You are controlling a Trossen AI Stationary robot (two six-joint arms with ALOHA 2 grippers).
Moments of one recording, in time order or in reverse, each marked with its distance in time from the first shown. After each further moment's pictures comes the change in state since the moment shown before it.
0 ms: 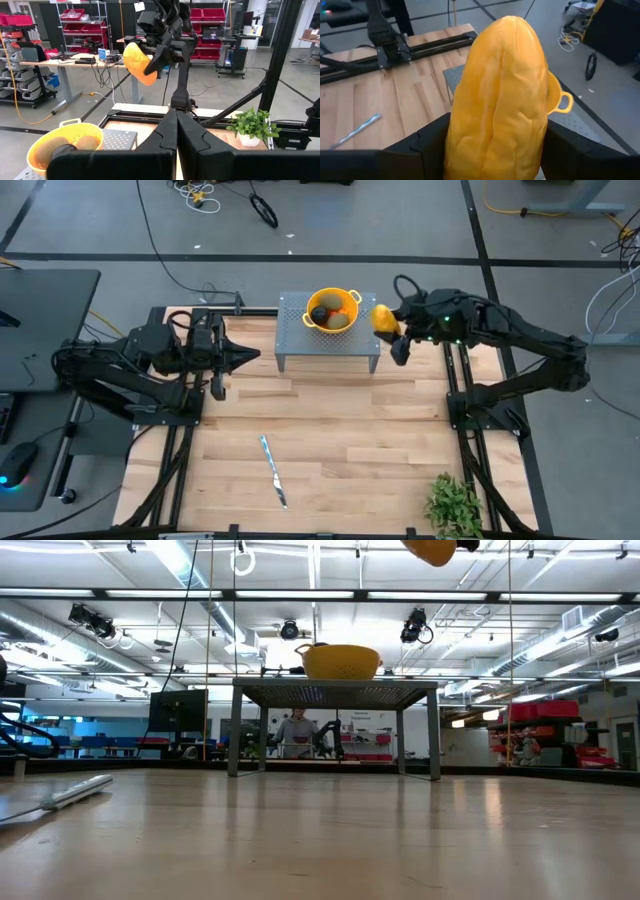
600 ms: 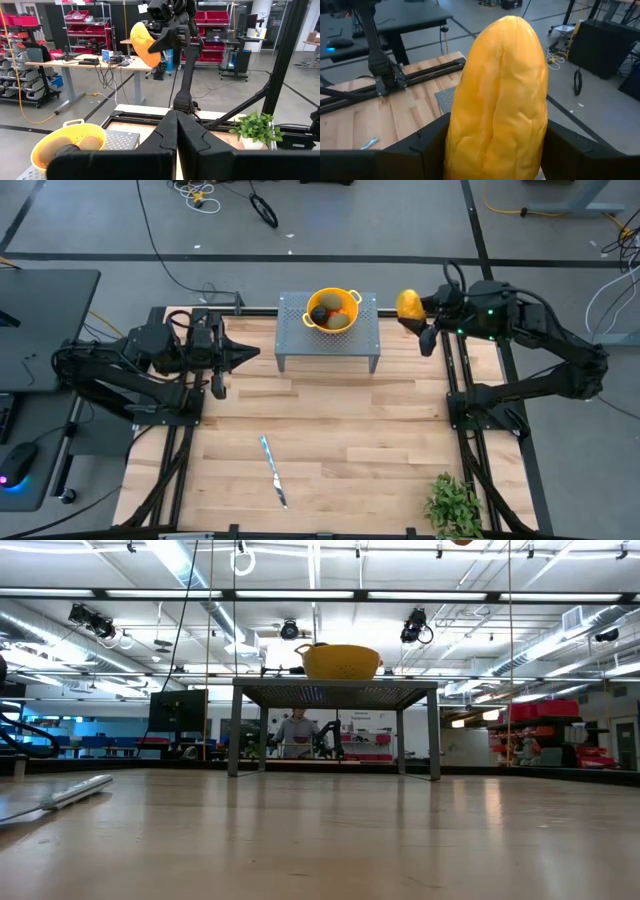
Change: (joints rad) left arm 0.000 0.000 0.000 0.011 -0.020 -0.006; right arm -0.048 -0.154 0.000 -0.012 0.019 0.000
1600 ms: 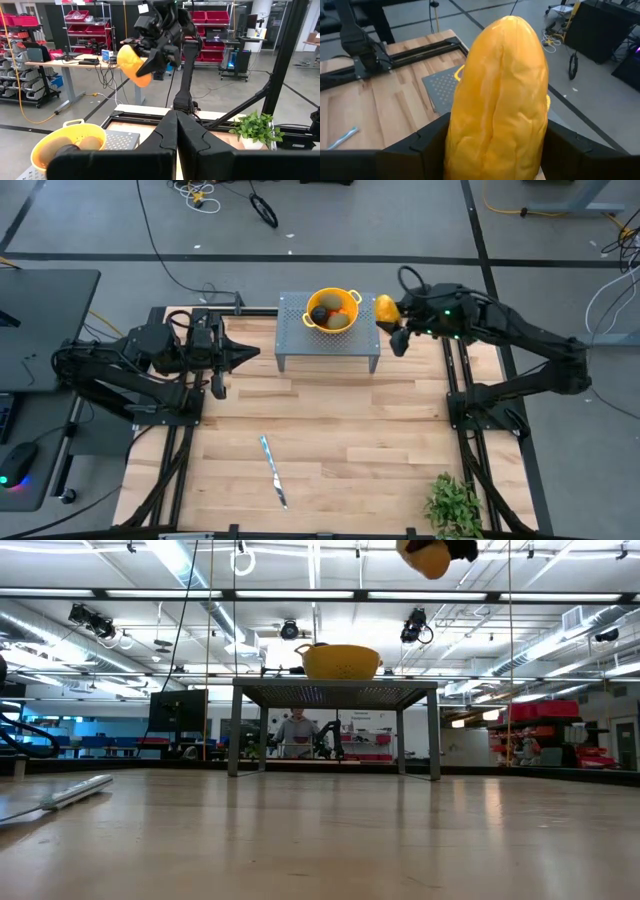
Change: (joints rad) left arm 0.000 0.000 0.000 0.000 0.000 0.000; right arm -0.026 0.136 -0.048 0.073 0.004 -0.010
